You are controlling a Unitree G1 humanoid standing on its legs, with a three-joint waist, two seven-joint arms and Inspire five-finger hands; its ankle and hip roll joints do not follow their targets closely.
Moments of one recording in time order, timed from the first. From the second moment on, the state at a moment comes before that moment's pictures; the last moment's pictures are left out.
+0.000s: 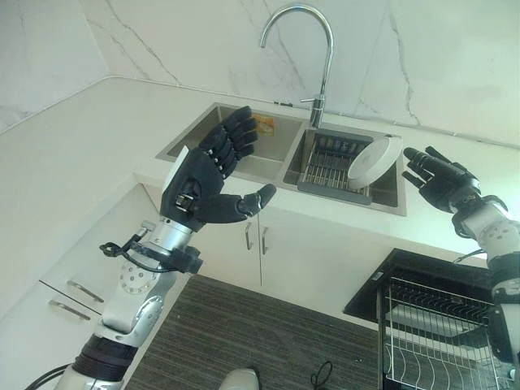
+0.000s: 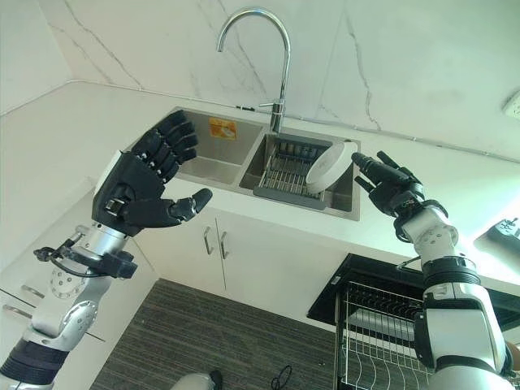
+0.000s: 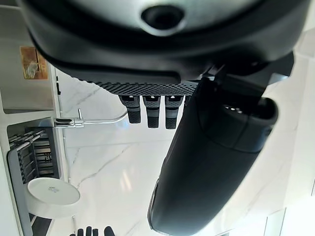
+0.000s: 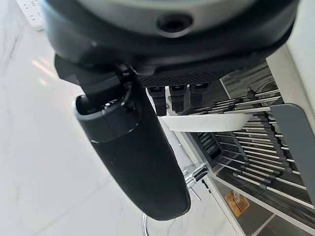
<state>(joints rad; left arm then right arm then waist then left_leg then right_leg) -0.18 0.65 -0.16 -0.19 -0.66 -0.27 -0.13 -0.76 -0.75 0.02 0.85 1.24 0.30 0.01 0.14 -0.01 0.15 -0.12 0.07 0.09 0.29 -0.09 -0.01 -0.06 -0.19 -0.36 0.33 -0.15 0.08</state>
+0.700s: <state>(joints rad) -0.18 0.65 -0.17 -0.19 -0.66 -0.27 -0.14 -0.77 -0.75 0.03 0.92 1.28 0.30 0.00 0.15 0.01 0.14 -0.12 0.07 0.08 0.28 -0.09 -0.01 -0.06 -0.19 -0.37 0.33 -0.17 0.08</state>
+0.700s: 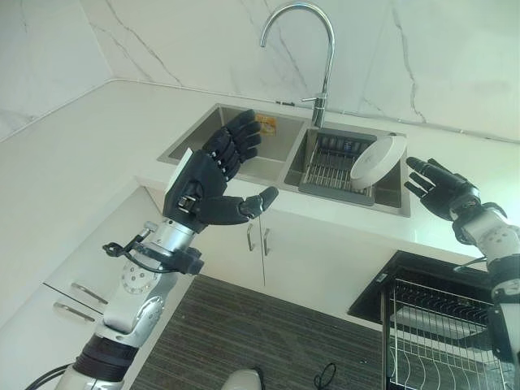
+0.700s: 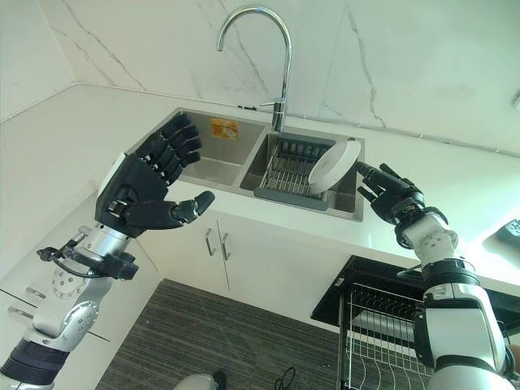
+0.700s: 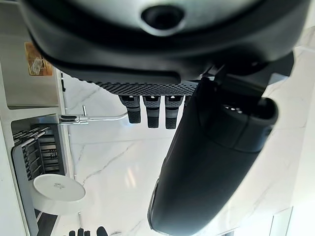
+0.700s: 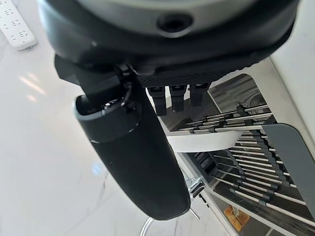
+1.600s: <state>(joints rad) -0.18 0.67 -0.20 -0.16 -0.66 -0.27 -0.14 -0.80 -0.75 0.07 0.92 1.28 0.28 0.00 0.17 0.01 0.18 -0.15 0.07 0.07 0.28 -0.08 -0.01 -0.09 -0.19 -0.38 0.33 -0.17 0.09</state>
